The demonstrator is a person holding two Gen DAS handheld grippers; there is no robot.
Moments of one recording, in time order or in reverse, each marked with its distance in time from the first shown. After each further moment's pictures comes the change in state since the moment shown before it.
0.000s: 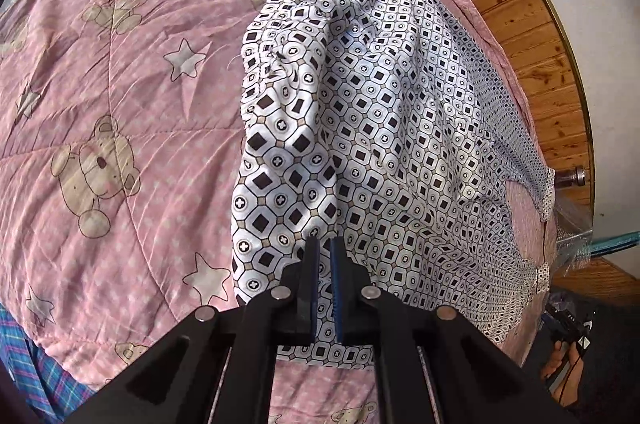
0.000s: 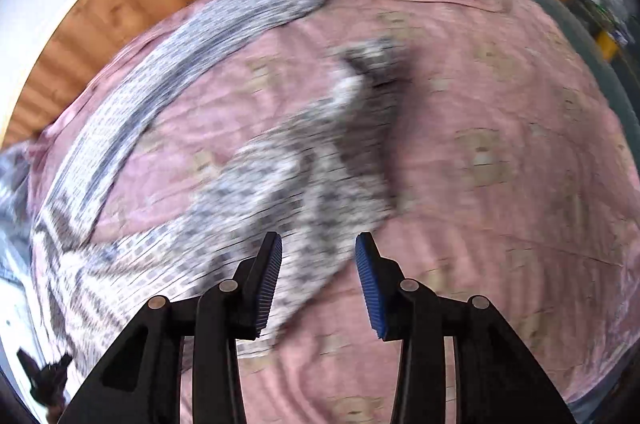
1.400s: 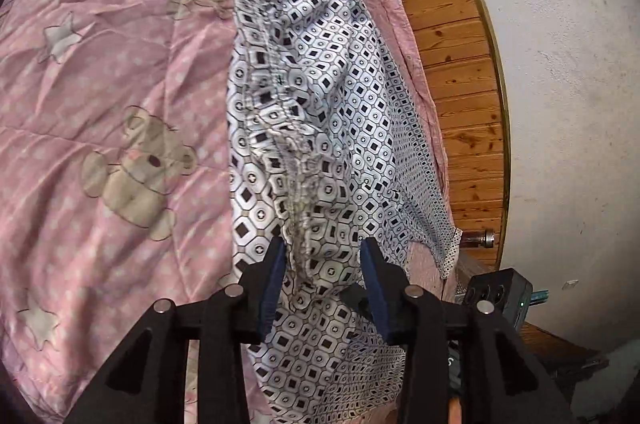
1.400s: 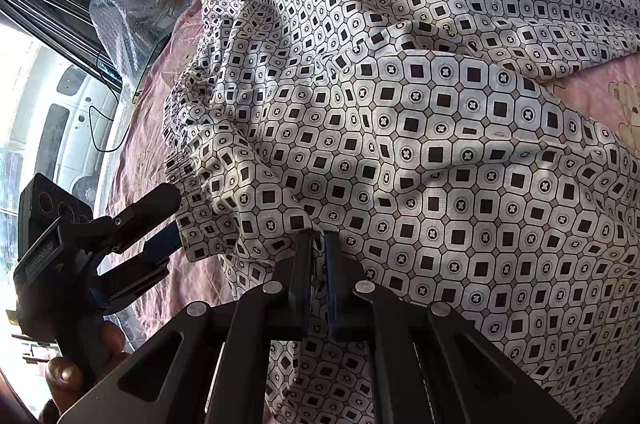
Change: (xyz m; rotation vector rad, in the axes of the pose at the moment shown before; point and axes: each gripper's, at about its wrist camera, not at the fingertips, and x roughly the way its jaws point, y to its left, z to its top) left arm 0.046 -0.026 0.026 -0.184 -0.090 -0.366; right arm 0.131 0.320 -0.121 -0.462 0.264 0.358
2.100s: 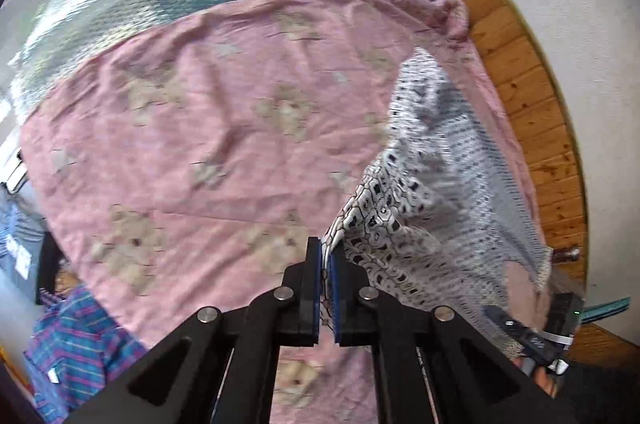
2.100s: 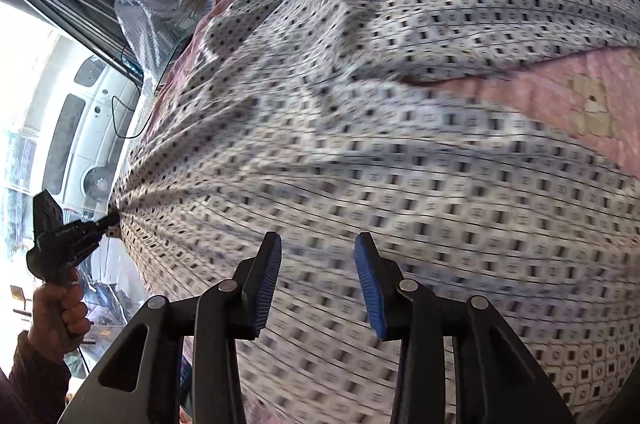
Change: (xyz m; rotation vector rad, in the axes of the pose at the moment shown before) left arm -0.182 0.076 0.045 0.048 -0.114 0.447; right arm -0.055 -0.046 -0.026 0.006 -0.047 0.029
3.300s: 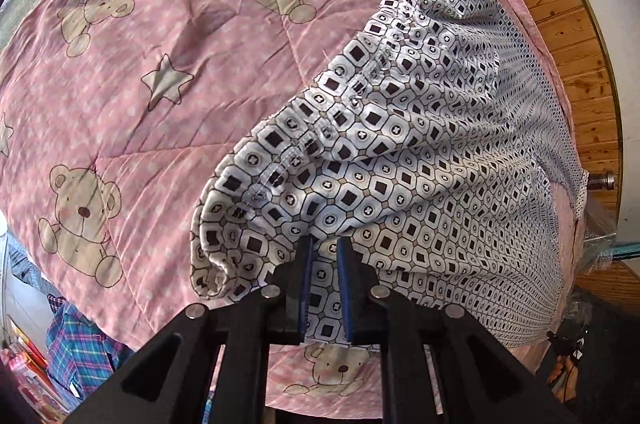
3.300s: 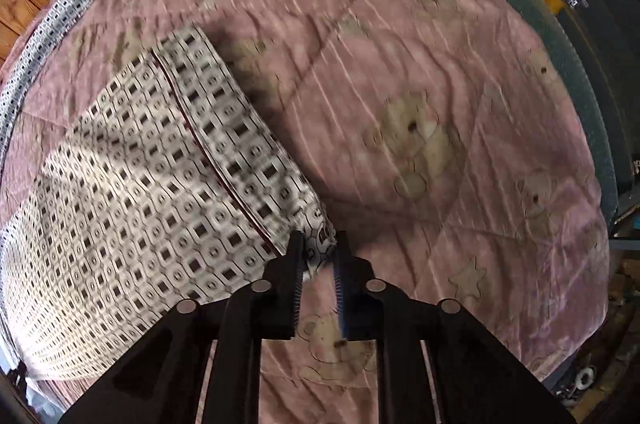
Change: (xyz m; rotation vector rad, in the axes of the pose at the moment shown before) left arm 0.066 -0.018 -0.017 0.186 0.244 0.062; right arm -0.249 -0.381 -0.196 0.680 -0.087 -0.664
